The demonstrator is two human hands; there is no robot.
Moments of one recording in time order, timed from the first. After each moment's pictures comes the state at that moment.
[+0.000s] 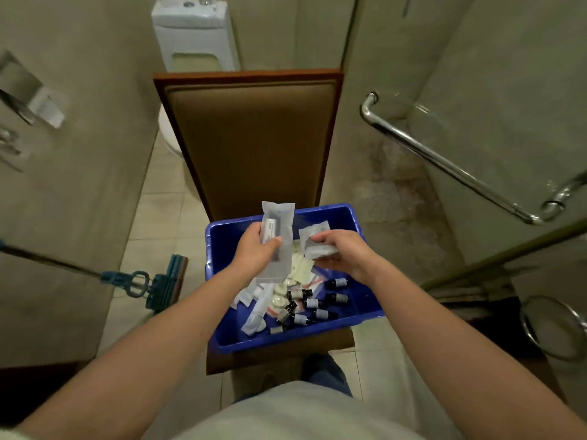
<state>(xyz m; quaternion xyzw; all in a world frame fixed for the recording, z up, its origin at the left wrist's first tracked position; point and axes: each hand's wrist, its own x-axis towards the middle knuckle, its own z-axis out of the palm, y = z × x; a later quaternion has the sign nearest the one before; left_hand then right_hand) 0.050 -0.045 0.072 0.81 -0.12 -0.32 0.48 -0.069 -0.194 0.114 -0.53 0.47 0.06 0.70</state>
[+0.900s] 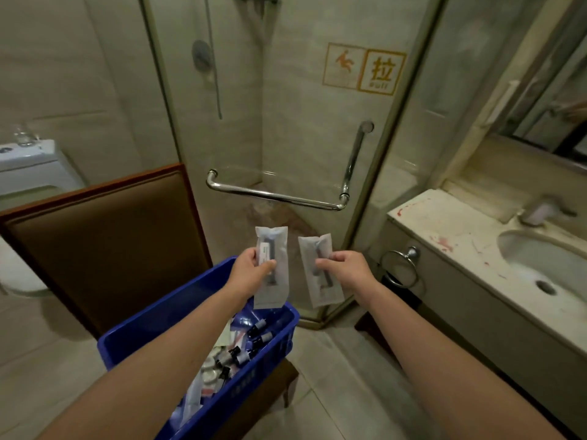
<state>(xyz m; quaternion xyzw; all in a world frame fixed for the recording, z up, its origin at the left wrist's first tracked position) -0.080 -0.125 0.171 0.69 -0.36 -0.43 0.46 -0.277 -0.184 0.210 -0.57 0.59 -0.24 0.51</state>
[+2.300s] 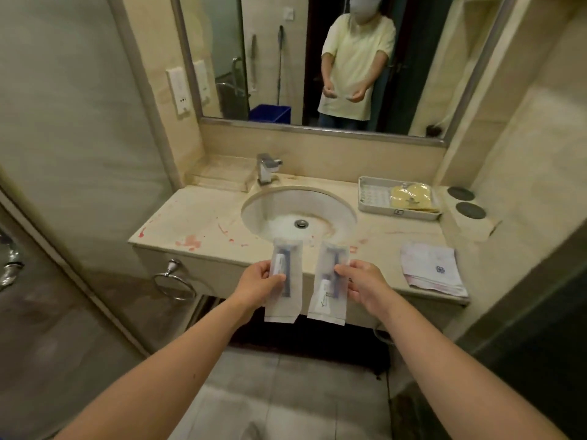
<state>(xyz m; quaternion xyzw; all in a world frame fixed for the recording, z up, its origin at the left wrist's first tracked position) -0.649 -0.216 0.188 0.50 -0.59 -0.59 0.25 -0.852 -0.131 0.204 -0.19 0.66 -0.53 0.49</state>
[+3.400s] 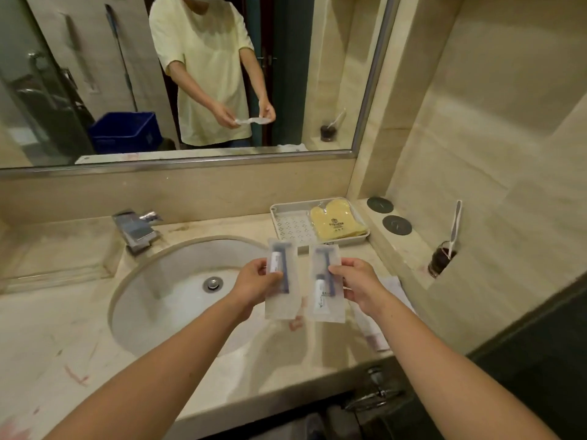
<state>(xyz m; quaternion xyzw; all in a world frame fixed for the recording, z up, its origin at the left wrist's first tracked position) -0.915 -0.431 0.187 0.36 -0.64 -0.67 0.12 -1.060 -0.278 0.193 -0.04 0.72 -0.60 0.34</state>
